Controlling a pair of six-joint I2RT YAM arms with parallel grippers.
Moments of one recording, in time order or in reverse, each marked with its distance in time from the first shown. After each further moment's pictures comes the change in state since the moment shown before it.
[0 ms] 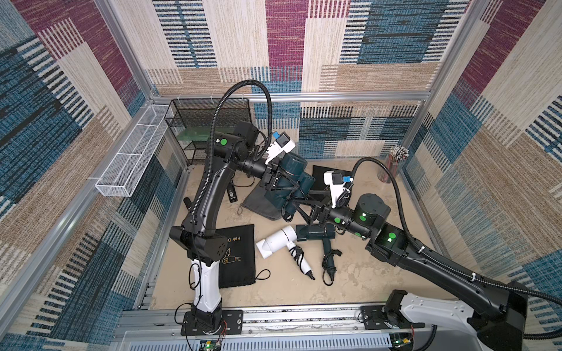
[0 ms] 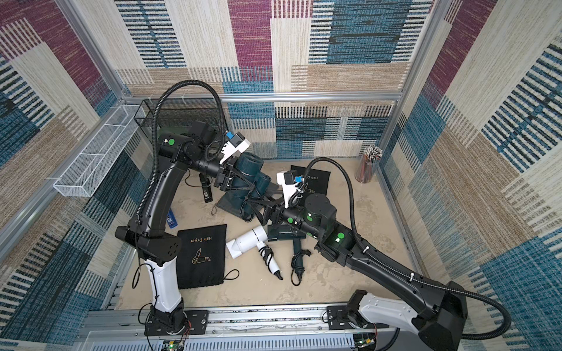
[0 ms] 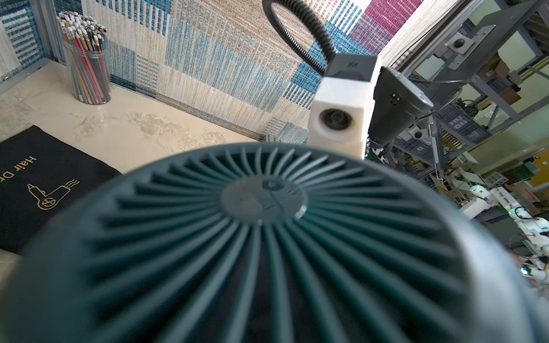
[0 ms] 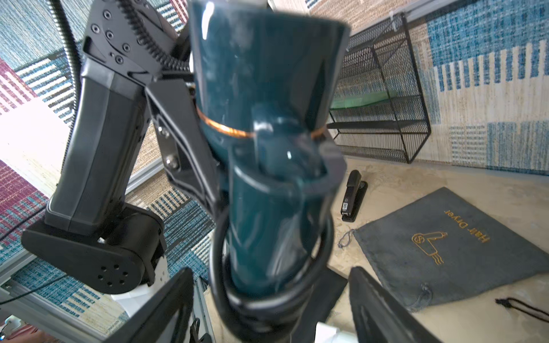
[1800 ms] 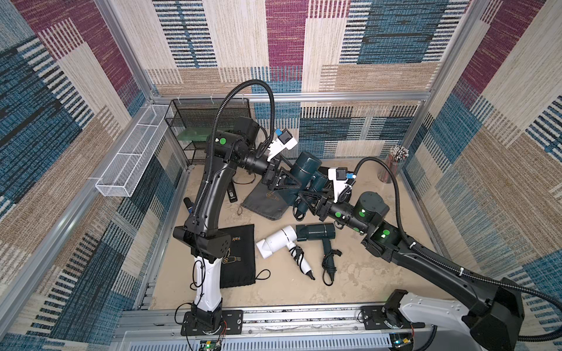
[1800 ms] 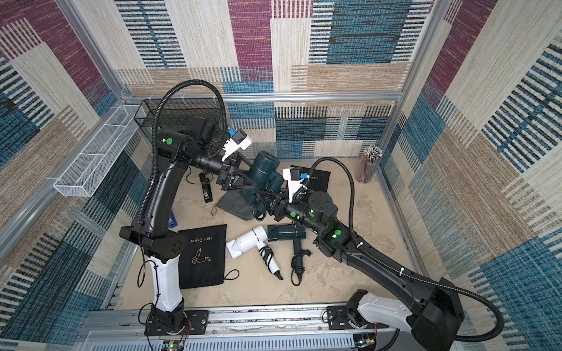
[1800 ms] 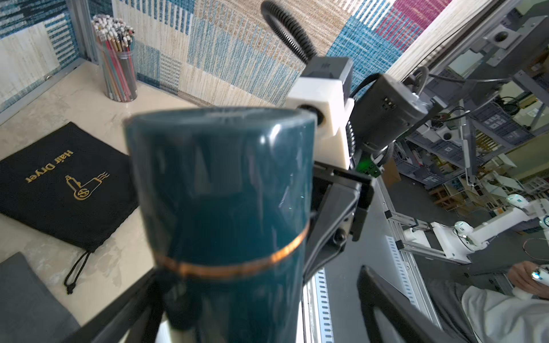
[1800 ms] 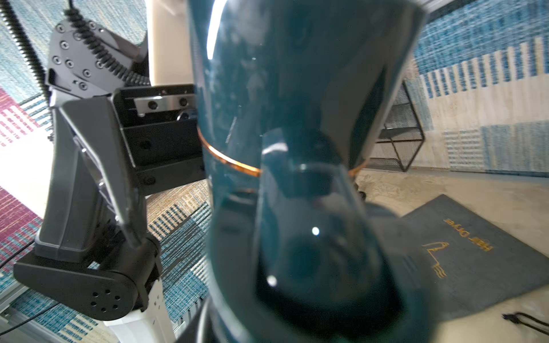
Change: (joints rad) left arm -0.011 0.042 0.127 0.014 -0.114 -0.106; right arm -0.120 0.004 -0.082 0.121 -0.038 0.078
